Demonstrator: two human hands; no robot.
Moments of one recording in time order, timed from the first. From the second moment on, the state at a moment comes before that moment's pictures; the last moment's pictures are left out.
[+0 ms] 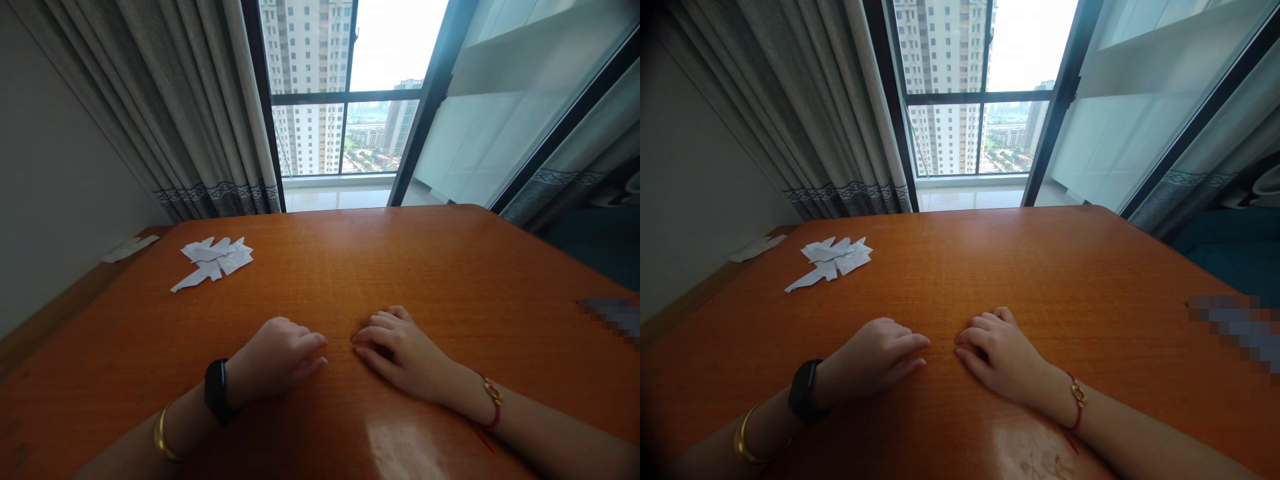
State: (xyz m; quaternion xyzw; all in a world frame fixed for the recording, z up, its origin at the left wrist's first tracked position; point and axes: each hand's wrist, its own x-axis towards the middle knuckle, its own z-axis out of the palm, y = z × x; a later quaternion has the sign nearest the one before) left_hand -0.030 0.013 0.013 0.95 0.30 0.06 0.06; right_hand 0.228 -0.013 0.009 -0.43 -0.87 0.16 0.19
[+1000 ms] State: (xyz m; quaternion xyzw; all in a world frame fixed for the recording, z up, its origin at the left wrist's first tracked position) left_hand -0.029 0.012 0.015 0.95 0.29 0.07 0.05; right_hand 0.229 -0.014 0.010 -0.42 -0.87 0.16 0.19
